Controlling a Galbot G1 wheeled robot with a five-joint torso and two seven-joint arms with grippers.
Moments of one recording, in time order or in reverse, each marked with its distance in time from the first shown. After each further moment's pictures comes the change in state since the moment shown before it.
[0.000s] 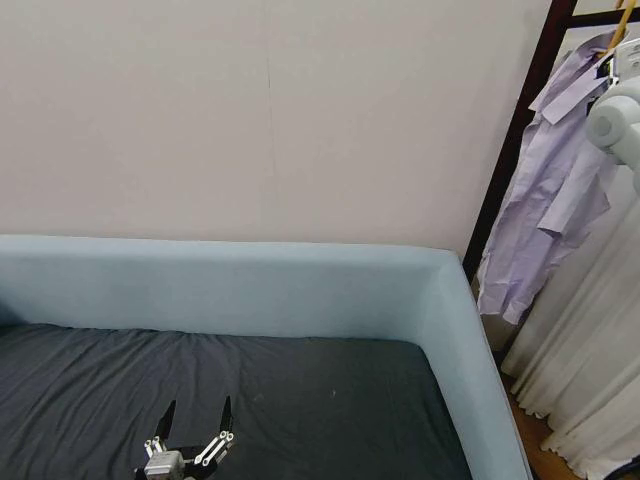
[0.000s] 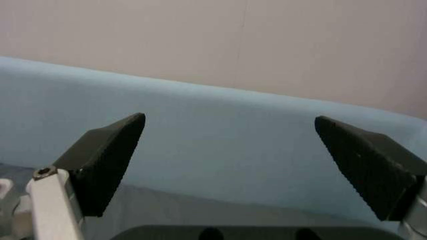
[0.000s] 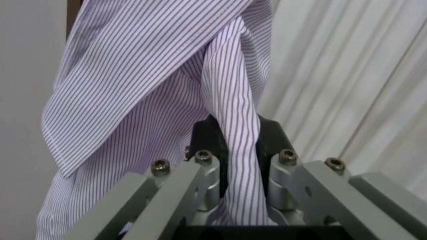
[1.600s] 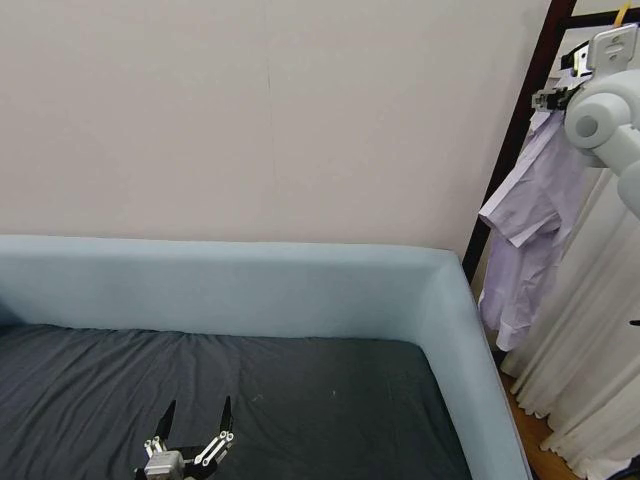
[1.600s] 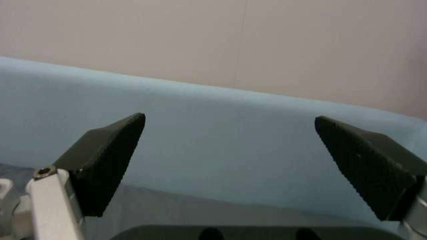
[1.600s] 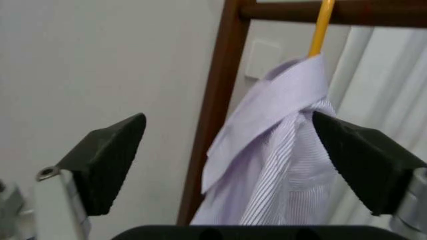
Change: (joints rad) left arm 0.000 0.000 0.000 0.000 0.000 0.000 0.000; right arm -0.132 -0.079 0.168 0.304 0.004 0.099 -0.186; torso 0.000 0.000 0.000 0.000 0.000
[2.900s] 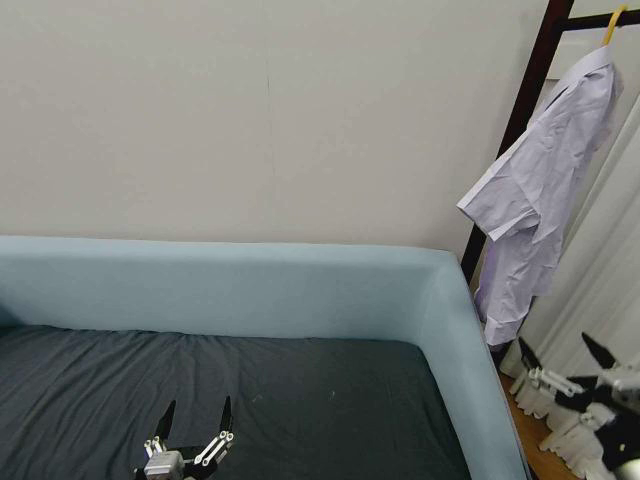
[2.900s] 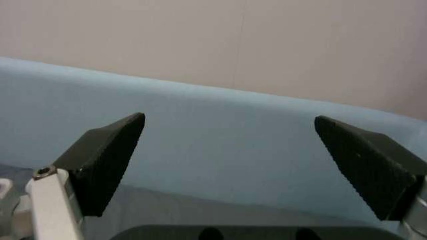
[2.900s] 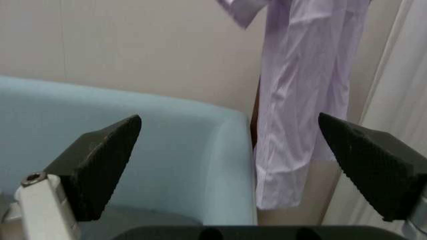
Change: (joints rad) left arm 0.000 0.000 0.000 0.000 0.000 0.000 0.000; right arm -2.213 0.481 1.290 0.671 -0.707 0.770 -0.719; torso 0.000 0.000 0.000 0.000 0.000
